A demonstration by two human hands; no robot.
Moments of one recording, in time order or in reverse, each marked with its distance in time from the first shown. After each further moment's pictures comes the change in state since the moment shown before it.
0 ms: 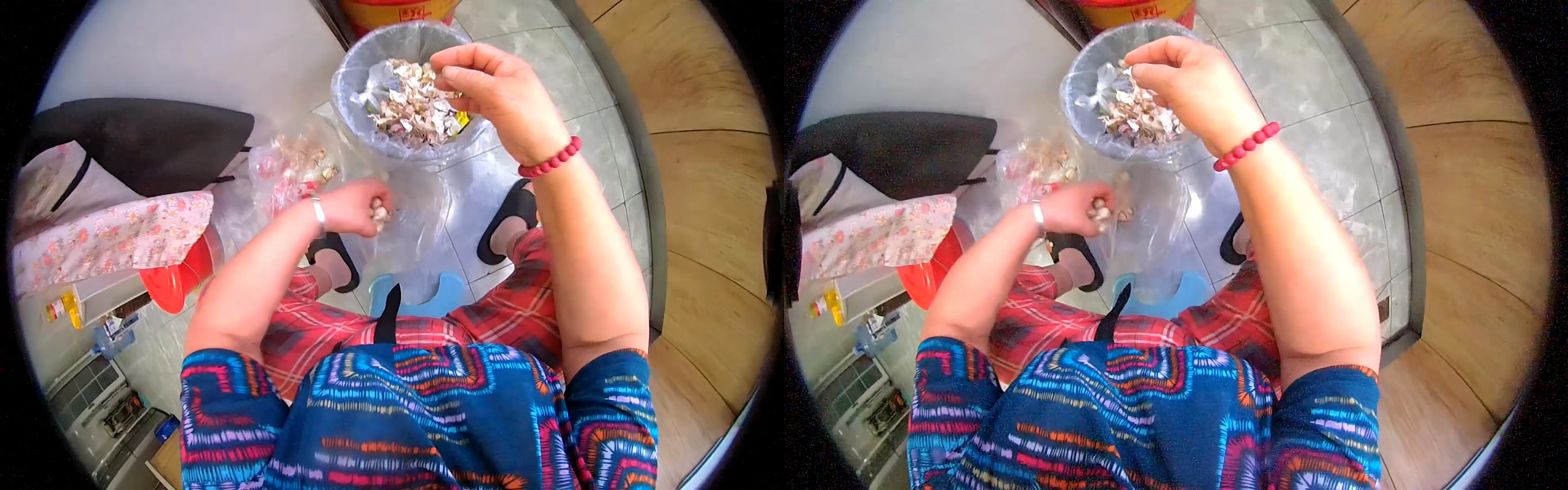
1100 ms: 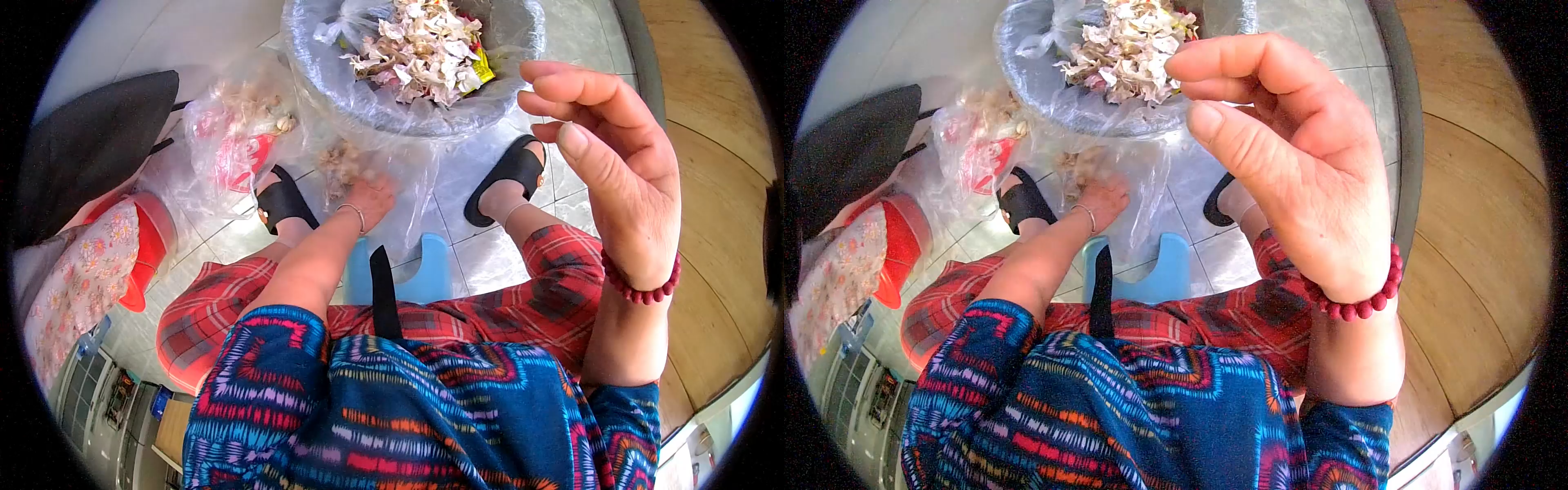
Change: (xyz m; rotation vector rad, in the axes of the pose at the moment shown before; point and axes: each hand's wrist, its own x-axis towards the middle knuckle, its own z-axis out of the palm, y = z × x) left_hand 0.123 -0.128 0.167 0.777 0.077 0.225; right_hand -0.028 0.011 -0.010 -0.123 -0.057 0.085
